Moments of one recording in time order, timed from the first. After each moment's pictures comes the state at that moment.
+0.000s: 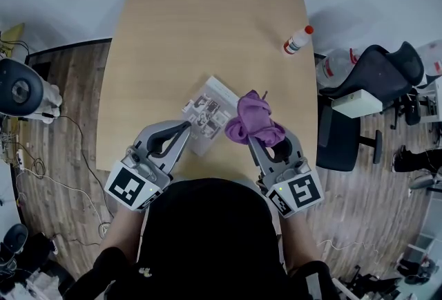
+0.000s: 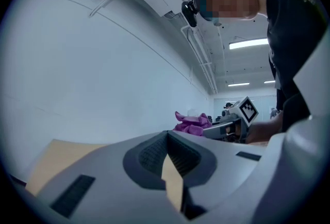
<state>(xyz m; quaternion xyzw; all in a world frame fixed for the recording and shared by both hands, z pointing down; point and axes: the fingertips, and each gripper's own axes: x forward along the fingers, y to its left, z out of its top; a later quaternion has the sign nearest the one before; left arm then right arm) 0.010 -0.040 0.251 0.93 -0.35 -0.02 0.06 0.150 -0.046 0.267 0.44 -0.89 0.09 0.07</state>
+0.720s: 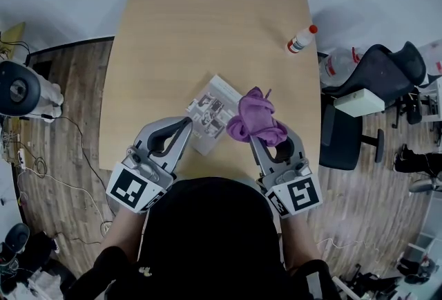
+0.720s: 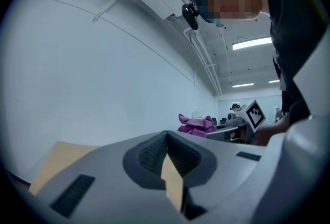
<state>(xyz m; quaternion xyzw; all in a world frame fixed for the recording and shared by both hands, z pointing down) -0.003 -0.045 0.245 0.93 -0.37 -0.02 0.06 0.138 -0.047 0.259 0.45 -0.89 0.06 0.06</state>
